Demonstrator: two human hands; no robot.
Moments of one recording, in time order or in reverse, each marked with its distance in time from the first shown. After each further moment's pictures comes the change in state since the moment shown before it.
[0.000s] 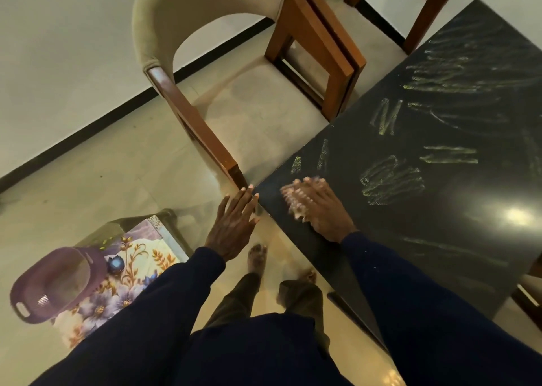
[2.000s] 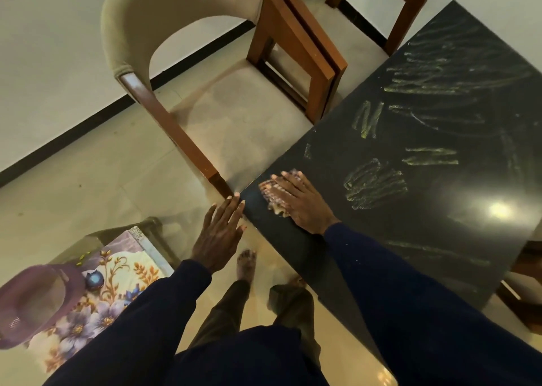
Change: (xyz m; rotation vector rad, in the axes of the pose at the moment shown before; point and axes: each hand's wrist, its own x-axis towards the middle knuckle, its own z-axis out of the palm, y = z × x) left_hand 0.007 0.007 0.006 -0.032 -0.065 -0.011; right_hand 0.033 0.019 0.001 0.020 0.067 -0.091
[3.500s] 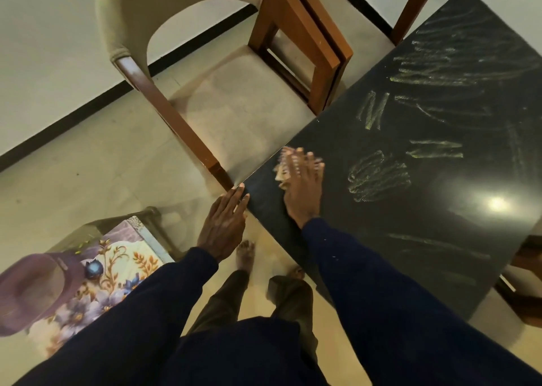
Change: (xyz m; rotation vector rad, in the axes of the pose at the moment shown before) left_hand 0.013 0.012 0.001 0.060 0.081 -0.005; right_hand 0.034 -0.040 -0.001 0.023 0.152 0.658
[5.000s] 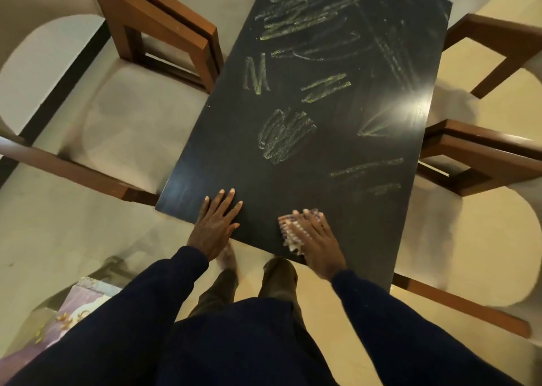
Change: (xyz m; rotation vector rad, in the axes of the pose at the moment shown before) left_hand 0.039 0.079 0.052 0.069 -0.244 0.534; right_hand -0.283 0.141 -0.049 0.074 -0.126 0.074
